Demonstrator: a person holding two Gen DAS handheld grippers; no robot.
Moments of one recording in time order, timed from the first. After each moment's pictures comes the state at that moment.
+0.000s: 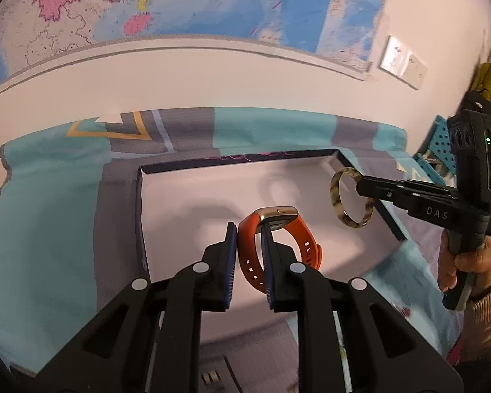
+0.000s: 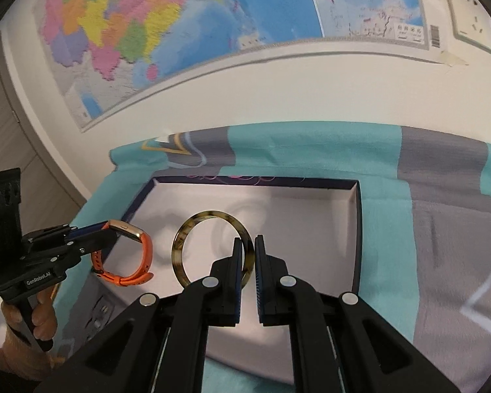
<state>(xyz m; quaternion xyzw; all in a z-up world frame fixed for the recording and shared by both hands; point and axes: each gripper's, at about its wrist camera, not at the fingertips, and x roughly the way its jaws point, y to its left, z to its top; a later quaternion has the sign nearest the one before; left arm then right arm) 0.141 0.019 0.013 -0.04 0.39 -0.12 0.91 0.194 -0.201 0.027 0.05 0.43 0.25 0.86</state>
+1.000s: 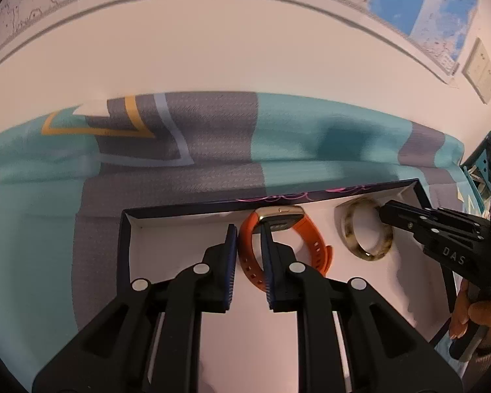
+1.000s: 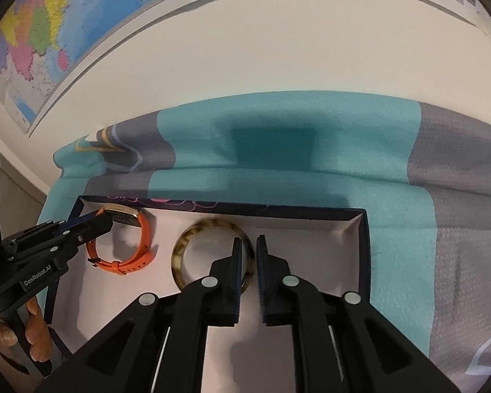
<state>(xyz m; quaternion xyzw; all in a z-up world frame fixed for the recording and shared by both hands) 0.260 0.020 -0.025 -0.06 0.47 -0.05 0.88 0.283 -0.179 -0.018 0.06 0.51 0.19 0.84</state>
